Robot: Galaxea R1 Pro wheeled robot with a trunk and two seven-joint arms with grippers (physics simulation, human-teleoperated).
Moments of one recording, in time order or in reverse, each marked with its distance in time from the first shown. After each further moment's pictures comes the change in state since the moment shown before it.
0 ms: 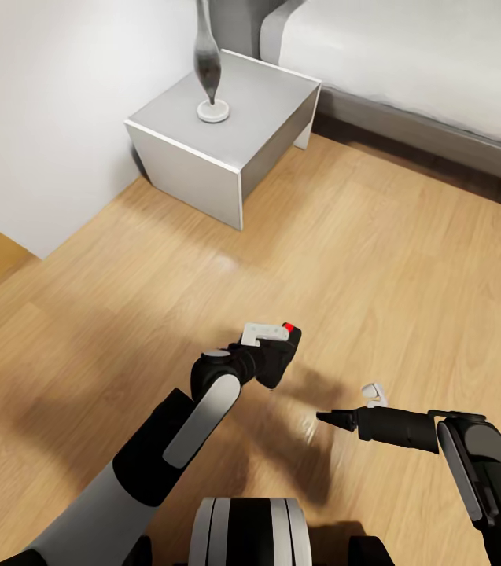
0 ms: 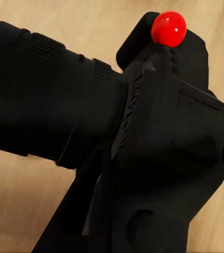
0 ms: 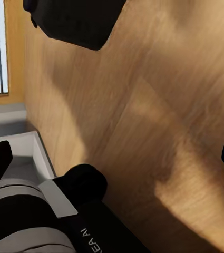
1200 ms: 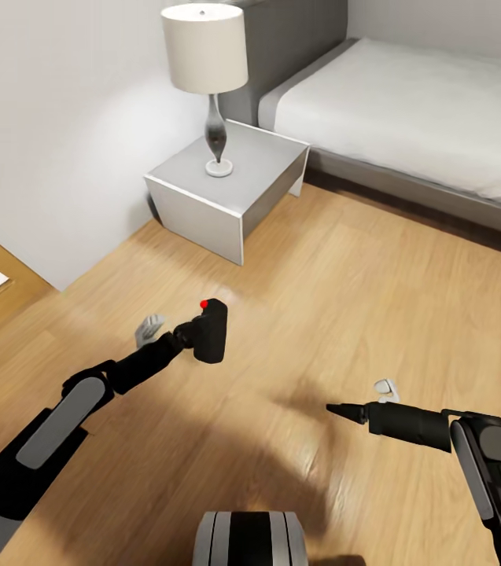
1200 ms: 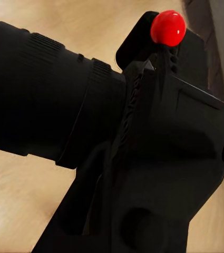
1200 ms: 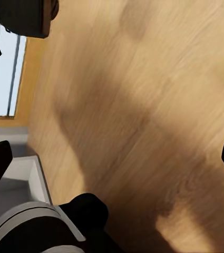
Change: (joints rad) left arm 0.137 0.504 0.230 -0.014 0.642 -0.477 -0.453; right arm 0.000 -0.005 -0.066 -0.004 -0.018 0.001 0.004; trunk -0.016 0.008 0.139
